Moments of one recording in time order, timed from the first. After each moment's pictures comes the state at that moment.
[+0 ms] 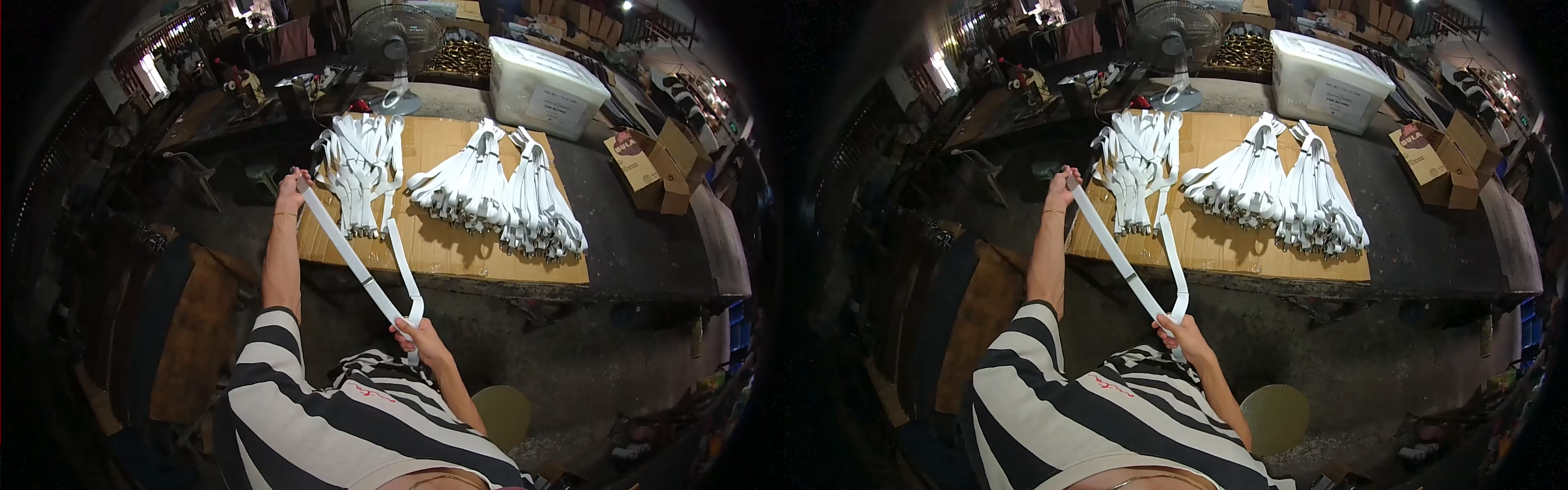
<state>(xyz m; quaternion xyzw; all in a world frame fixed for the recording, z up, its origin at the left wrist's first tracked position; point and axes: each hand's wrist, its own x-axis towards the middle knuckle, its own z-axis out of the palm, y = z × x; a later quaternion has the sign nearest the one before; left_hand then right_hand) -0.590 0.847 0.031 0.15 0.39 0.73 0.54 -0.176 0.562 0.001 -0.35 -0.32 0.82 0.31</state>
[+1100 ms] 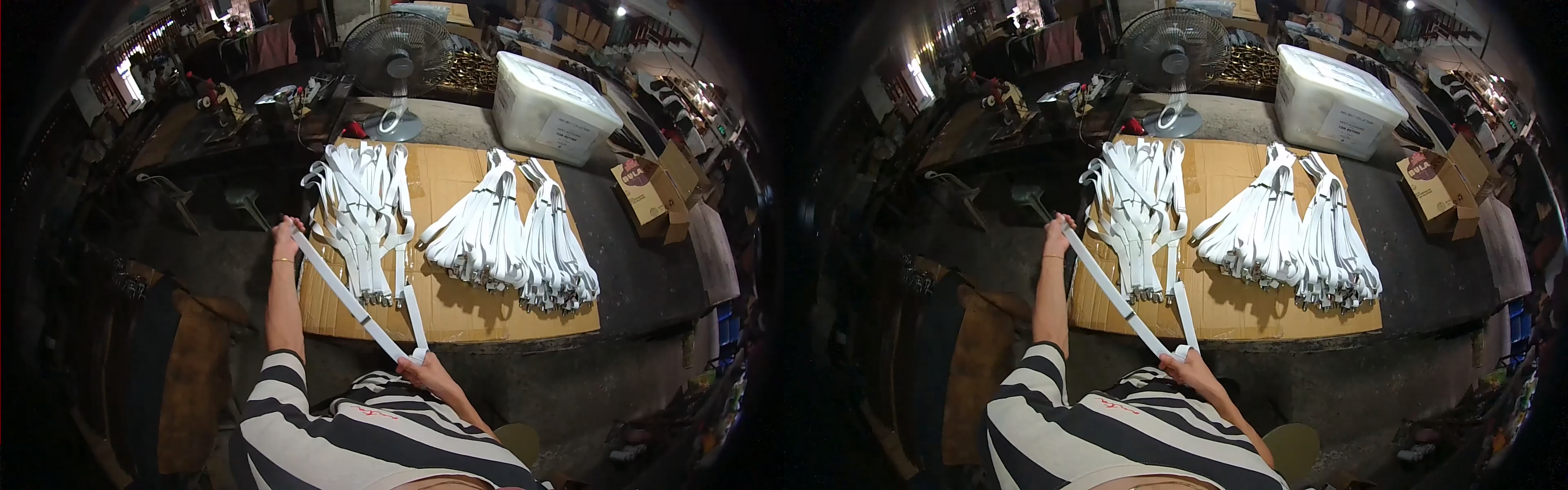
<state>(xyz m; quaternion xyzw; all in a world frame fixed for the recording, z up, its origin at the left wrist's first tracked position) -0.689 0.961 -0.069 0.15 0.44 0.74 0.48 -0.257 0.683 0.015 -0.47 -0.41 0.75 0.22</state>
